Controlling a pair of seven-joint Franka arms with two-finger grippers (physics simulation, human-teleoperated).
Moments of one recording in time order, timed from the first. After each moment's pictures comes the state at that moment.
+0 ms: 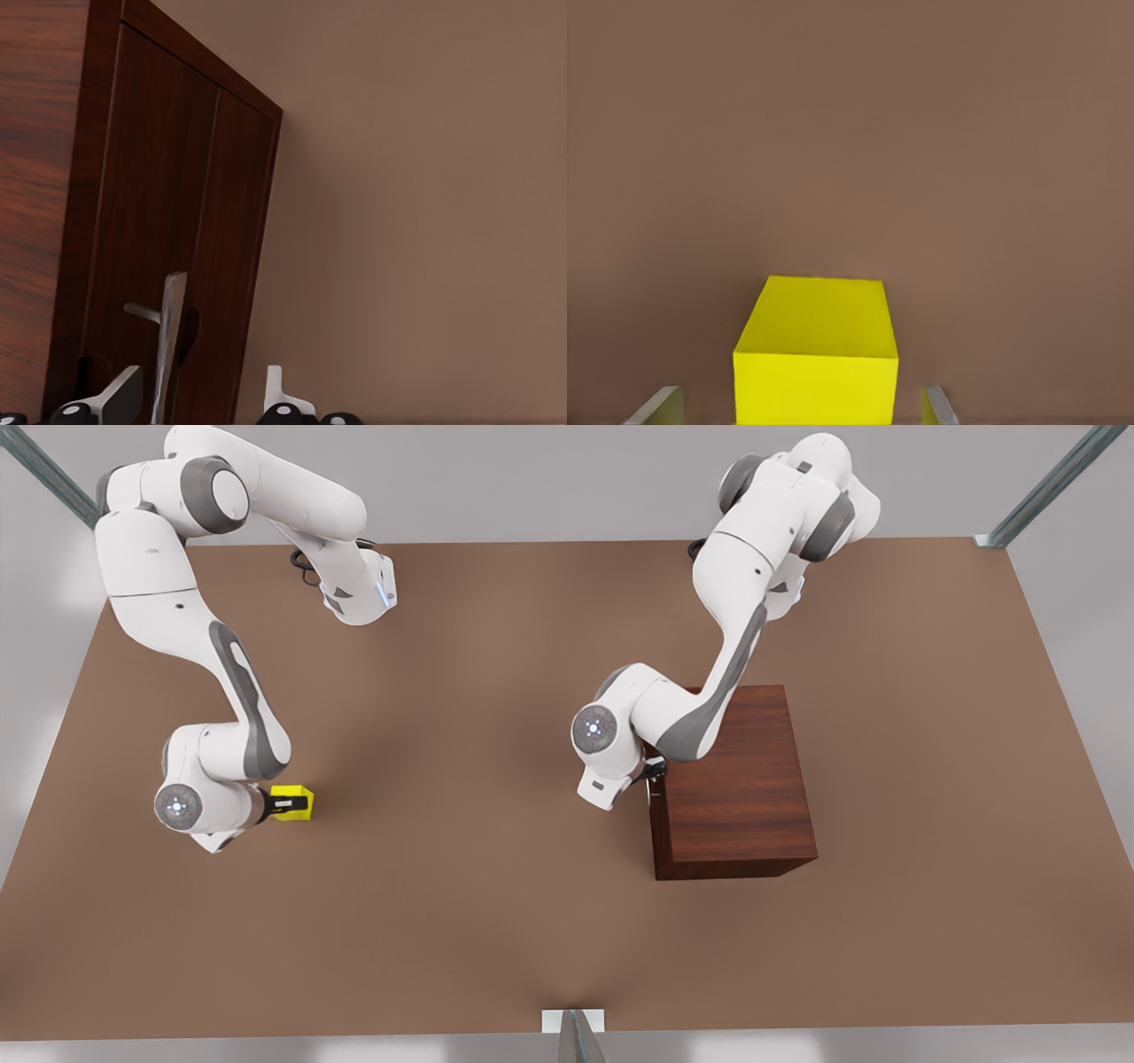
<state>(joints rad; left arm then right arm) -0.66 0.72 -0.02 -1.28 0.20 1.73 -0.92 -0.41 0.56 0.34 -1.83 -0.27 2.06 0.01</state>
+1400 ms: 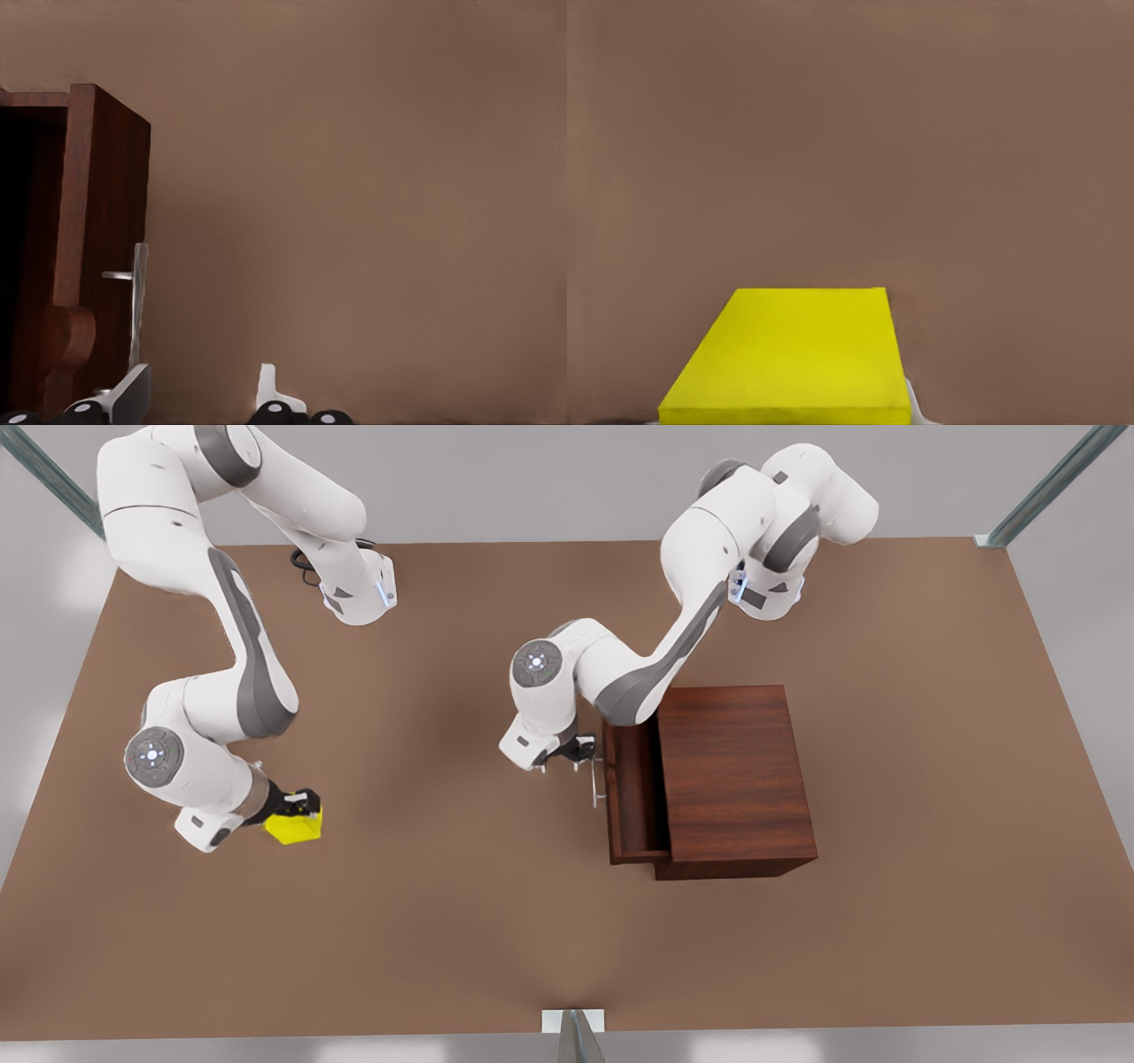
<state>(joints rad) -0.74 0.78 -0.09 -0.94 0.14 1.73 -0.91 -0.43 0.41 0.64 -1.60 -0.19 1.90 0.04</state>
